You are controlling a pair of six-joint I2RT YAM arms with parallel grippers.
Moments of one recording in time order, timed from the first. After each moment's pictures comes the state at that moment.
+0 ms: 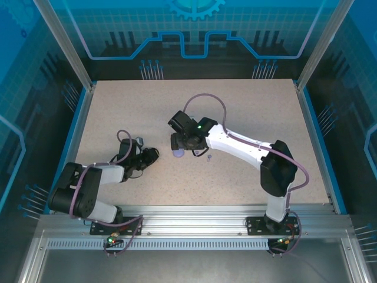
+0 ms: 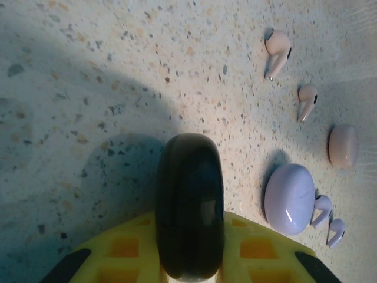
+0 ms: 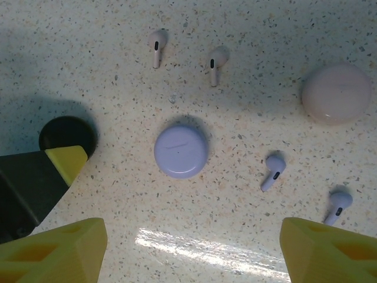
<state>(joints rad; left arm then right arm) -0.15 1.46 0.37 0.33 0.35 -0.82 0.89 1.87 1.61 -0.86 0.20 0.78</state>
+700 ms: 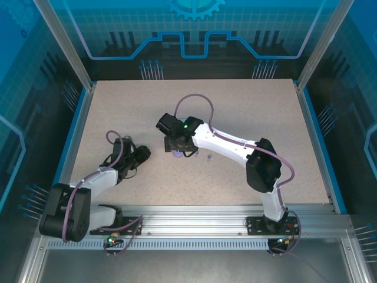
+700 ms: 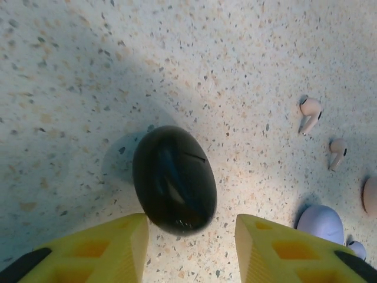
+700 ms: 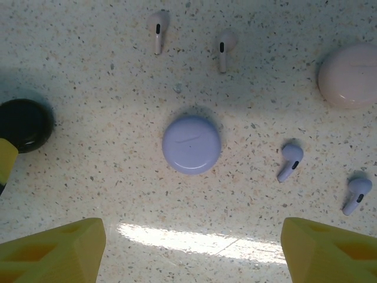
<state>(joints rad) -0.11 1.23 0.39 0.06 0.14 -0.79 0.94 2.02 1.80 -1.01 0.25 0.86</state>
